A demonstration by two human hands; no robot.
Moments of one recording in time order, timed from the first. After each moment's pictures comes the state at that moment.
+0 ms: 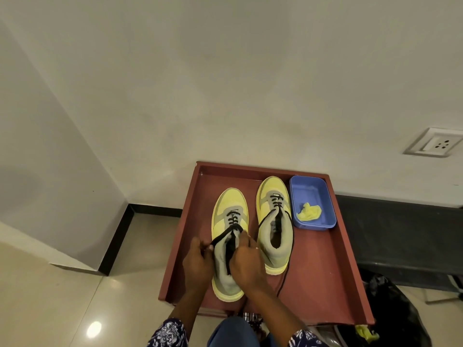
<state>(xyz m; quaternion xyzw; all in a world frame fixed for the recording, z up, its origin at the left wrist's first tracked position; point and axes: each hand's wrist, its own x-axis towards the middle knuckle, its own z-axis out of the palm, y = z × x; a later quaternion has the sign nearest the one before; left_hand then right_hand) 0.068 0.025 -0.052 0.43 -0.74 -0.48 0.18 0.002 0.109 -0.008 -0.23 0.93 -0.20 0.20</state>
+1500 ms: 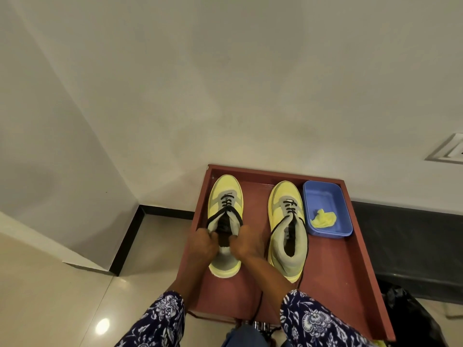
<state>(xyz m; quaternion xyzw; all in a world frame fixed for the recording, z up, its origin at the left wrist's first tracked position) 0.042 -0.027 -0.019 0.42 -0.84 -0.35 0.04 -0.026 0.058 0.000 -0.18 0.92 -0.24 0.25</state>
